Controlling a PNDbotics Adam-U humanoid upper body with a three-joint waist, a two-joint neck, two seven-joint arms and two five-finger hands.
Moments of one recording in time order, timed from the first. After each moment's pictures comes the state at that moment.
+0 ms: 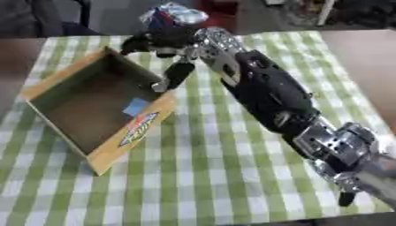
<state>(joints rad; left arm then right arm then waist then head) -0.31 0.15 -0.04 -1.98 0.00 -0.12 0.23 -0.97 -0.38 0.26 -1.12 0.76 -0.54 0.37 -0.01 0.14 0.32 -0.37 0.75</state>
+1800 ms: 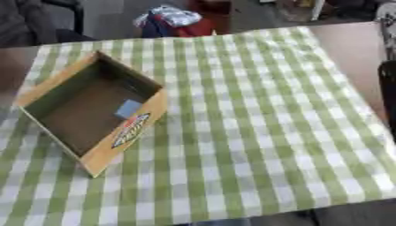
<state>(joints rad) -0.26 0.16 0.00 -1.98 -0.03 -0.10 0.28 -0.56 -0.51 -0.10 -1.97 -0.22 -0.27 -0.04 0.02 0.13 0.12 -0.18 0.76</state>
